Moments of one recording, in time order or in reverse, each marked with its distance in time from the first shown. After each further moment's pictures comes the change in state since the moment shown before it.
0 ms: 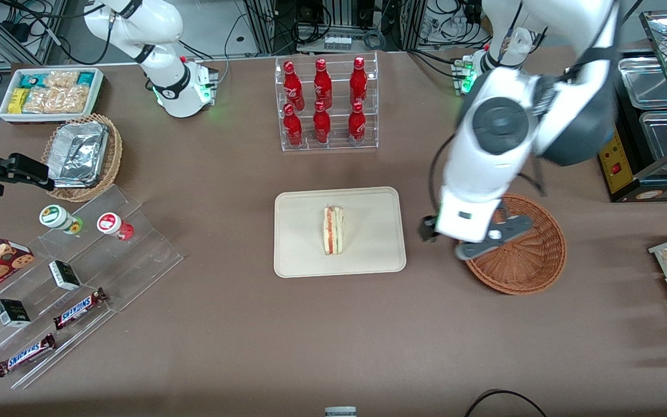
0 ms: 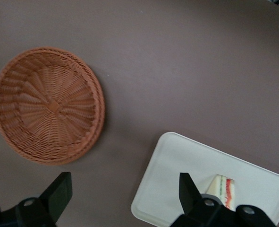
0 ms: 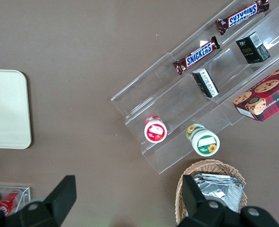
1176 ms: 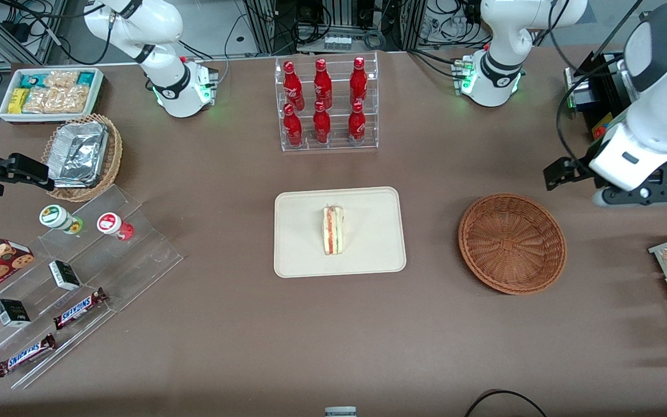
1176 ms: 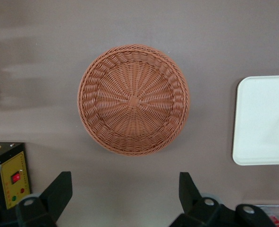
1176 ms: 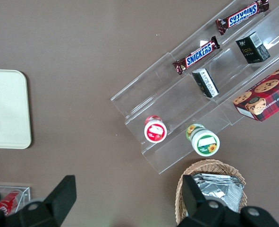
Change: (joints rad) arm 0.341 -0.378 0.001 -0.399 -0.075 -0.017 0.777
